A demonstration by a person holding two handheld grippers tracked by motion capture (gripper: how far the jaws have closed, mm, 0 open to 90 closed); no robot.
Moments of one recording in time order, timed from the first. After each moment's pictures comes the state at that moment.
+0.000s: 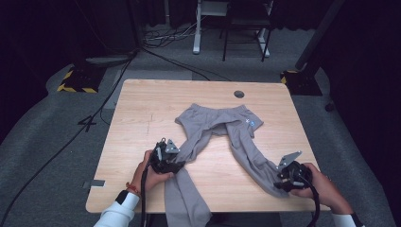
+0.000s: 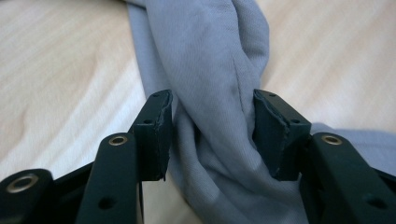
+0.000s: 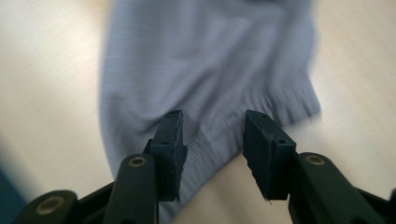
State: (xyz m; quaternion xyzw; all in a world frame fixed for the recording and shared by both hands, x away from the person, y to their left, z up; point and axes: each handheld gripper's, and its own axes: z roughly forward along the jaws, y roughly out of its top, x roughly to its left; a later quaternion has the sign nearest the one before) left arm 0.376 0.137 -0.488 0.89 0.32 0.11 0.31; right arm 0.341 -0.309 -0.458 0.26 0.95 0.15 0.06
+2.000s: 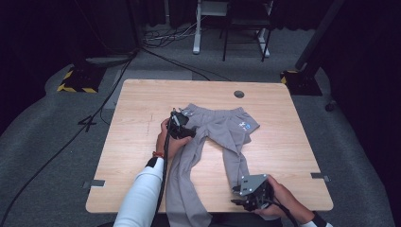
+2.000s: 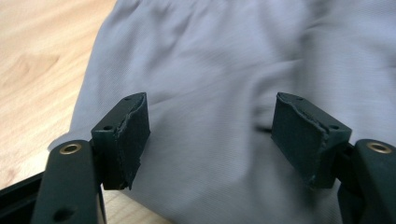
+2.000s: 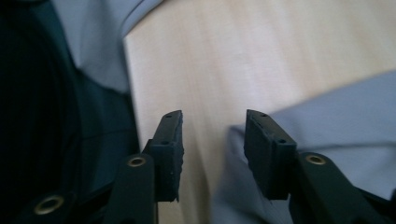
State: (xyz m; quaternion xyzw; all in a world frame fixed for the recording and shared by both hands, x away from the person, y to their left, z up) left arm 0.490 0.092 -0.481 0.82 0.44 0.18 0.32; right arm 0.294 -0.196 -0.459 0.09 0.95 0.30 0.07
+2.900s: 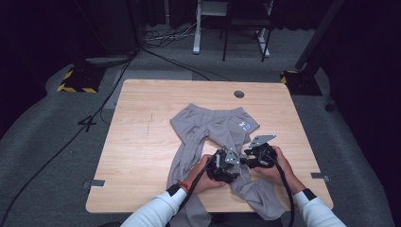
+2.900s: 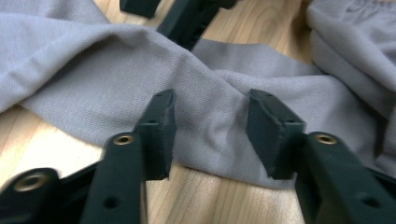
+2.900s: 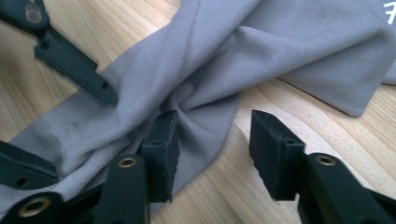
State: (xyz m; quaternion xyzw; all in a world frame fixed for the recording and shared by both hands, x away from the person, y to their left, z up) left arm 0.371 -0.033 -0.492 0.91 0.18 0.04 0.36; right arm 0.411 -0.232 -0.483 0.29 0.90 0.31 0.11
